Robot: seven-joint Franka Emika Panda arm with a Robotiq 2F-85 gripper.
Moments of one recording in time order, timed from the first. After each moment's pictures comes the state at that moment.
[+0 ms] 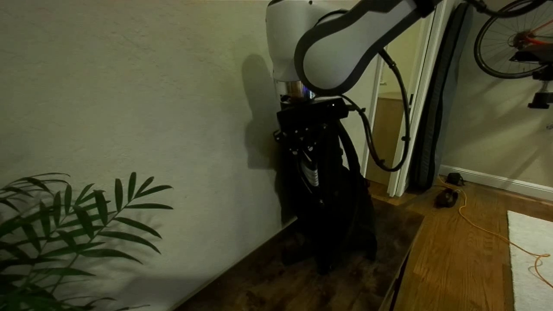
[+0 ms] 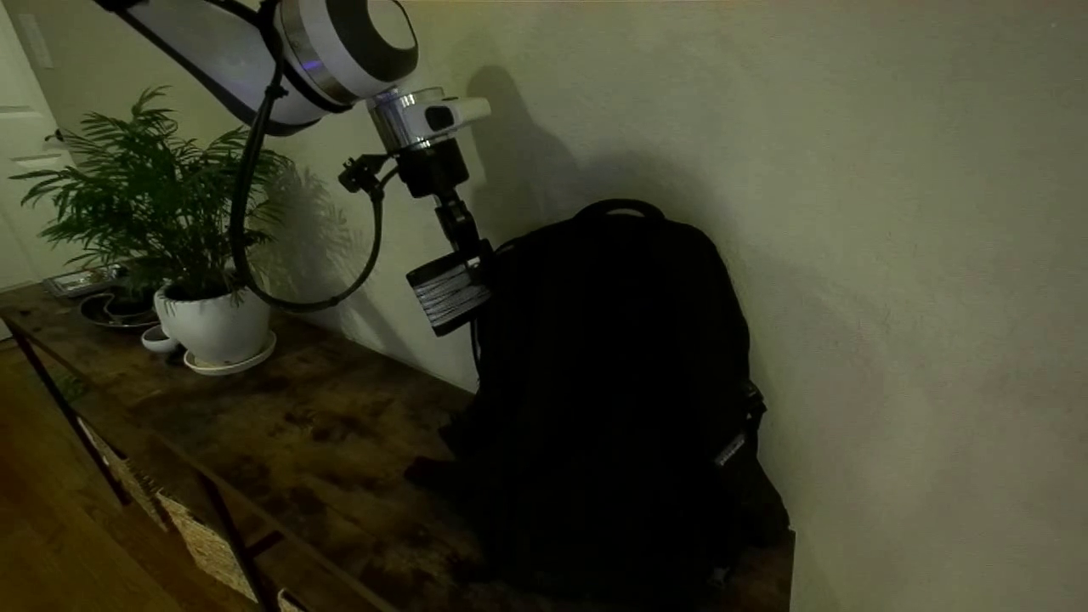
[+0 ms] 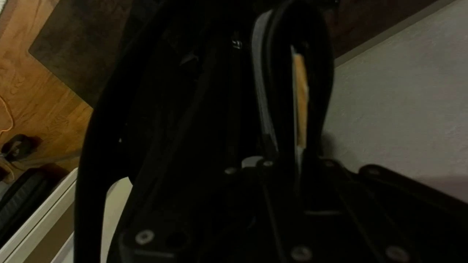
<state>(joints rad) 0.19 0.58 -0.15 -1.61 -0.37 2.25 1.02</state>
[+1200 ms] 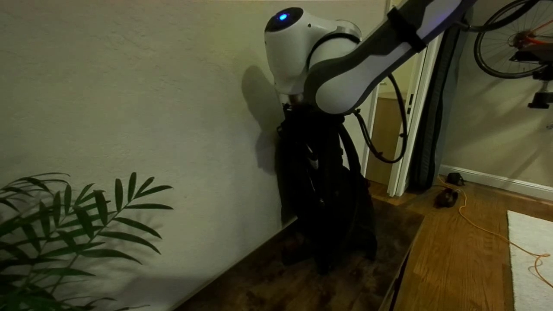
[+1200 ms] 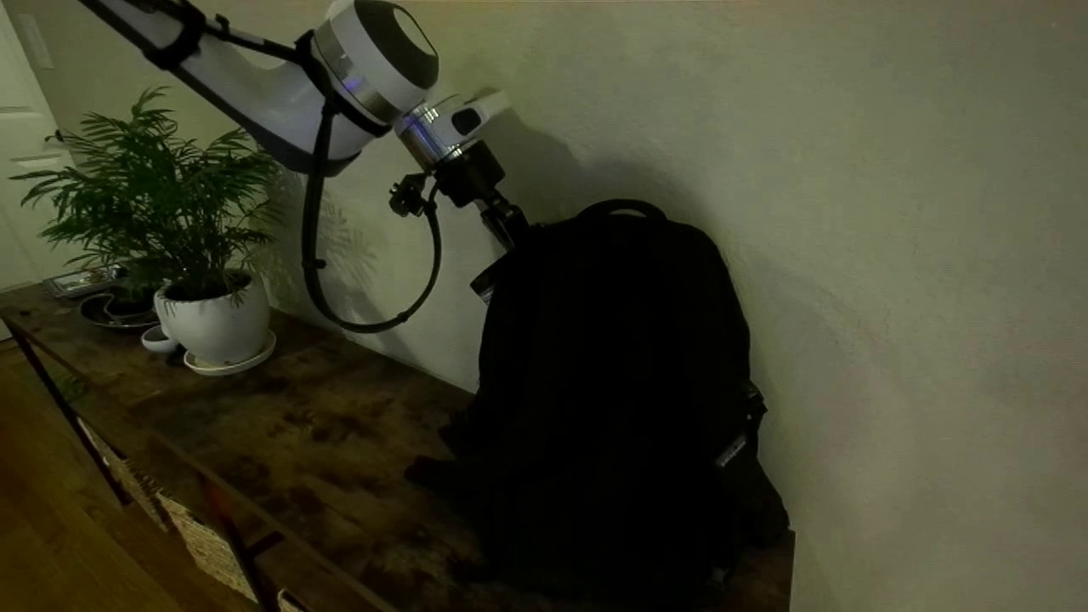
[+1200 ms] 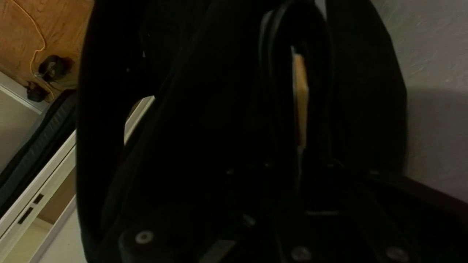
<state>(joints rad) 0.23 0.66 -0.25 -1.55 -0.65 2.32 1.17</state>
